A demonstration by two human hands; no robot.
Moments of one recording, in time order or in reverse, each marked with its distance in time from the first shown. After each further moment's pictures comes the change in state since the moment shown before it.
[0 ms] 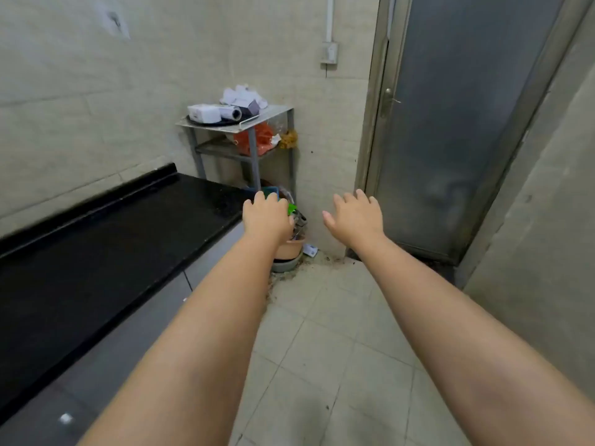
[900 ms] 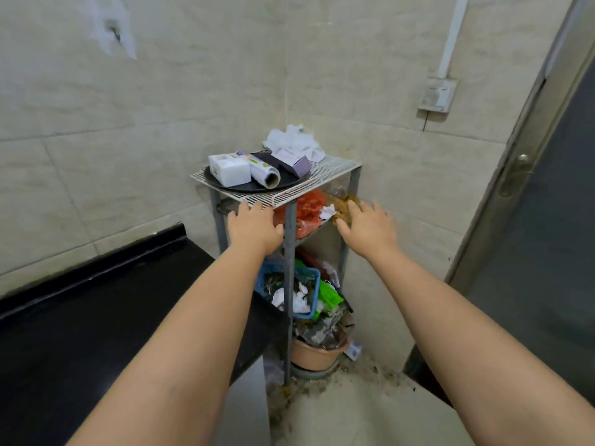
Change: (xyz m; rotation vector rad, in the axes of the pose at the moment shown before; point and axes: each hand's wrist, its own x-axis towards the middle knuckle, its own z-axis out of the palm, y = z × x) left_hand 0.503 -0.159 0.092 -0.027 -0.021 -0.310; right_hand 0.561 -0.038 0.108 0.106 0.011 -0.162
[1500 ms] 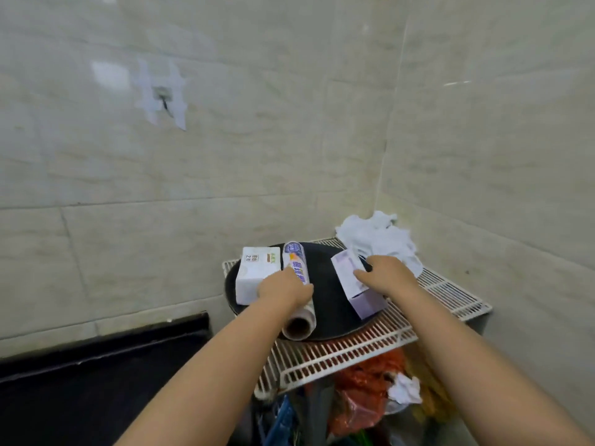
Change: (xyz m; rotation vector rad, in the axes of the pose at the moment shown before) left_hand 0.335 -0.008 0.043 -0.273 -0.111 -0.567; right_hand 0.412 -0.035 0.067 0.200 -0.205 -0.326
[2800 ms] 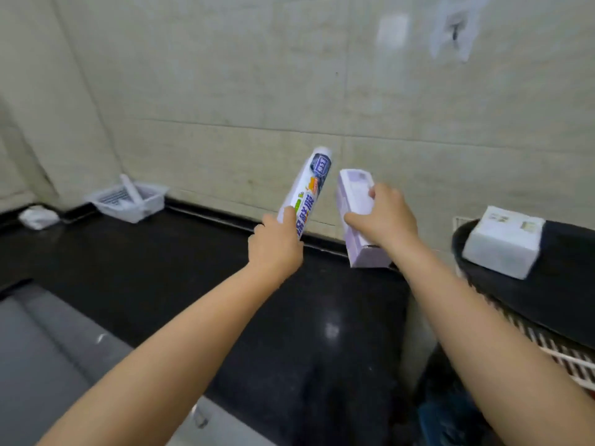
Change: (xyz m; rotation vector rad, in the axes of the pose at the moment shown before) left_hand -0.190 -0.206 -0.053 0.174 0.548 -0.658; right_hand -0.109 -0.253 0.065 0.544 -0.163 -0.736
